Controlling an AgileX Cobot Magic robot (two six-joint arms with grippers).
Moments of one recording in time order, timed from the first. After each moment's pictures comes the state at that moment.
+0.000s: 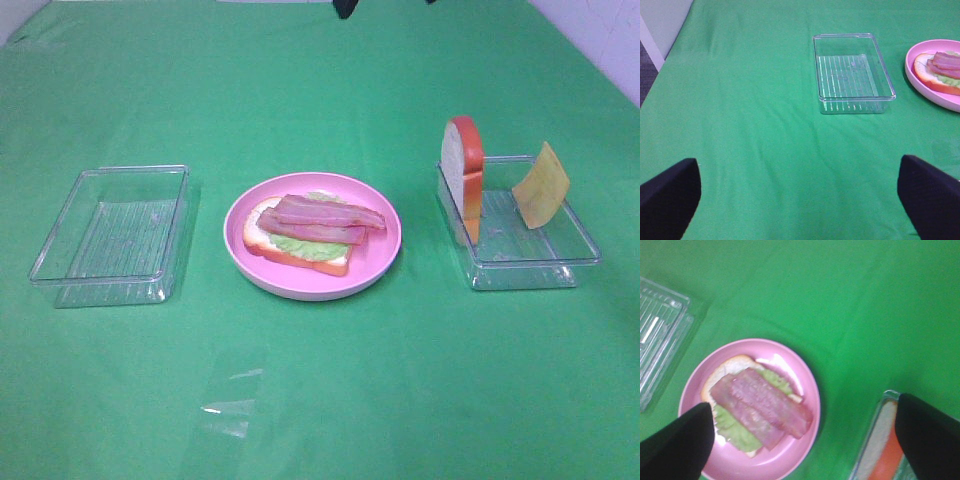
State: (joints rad) left arm 0.08 -0.01 -0.52 -0.07 1.08 0.03; right arm 0.42 2.05 -2.19 0.07 1.21 -0.06
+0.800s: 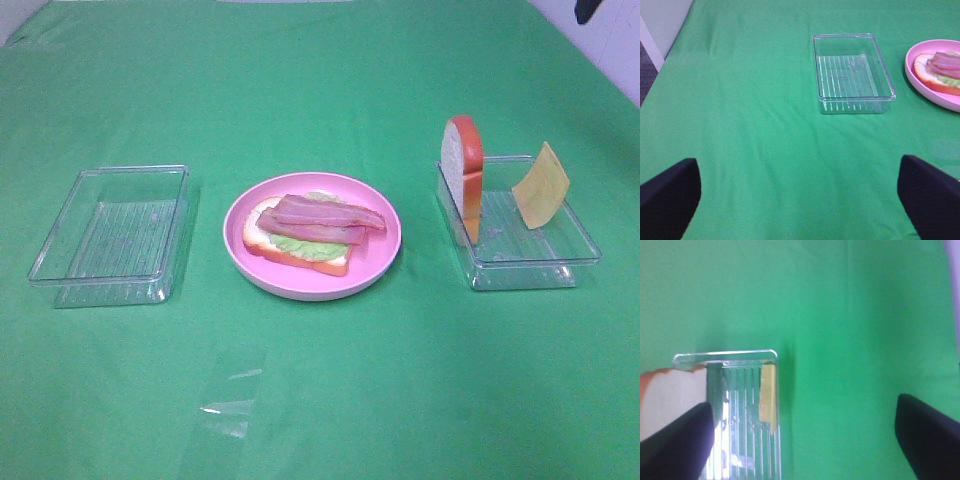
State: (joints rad) left arm 0.08 -0.01 -0.52 -0.07 1.08 0.03; right arm -0.04 2.01 -2.05 0.00 1.22 -0.06
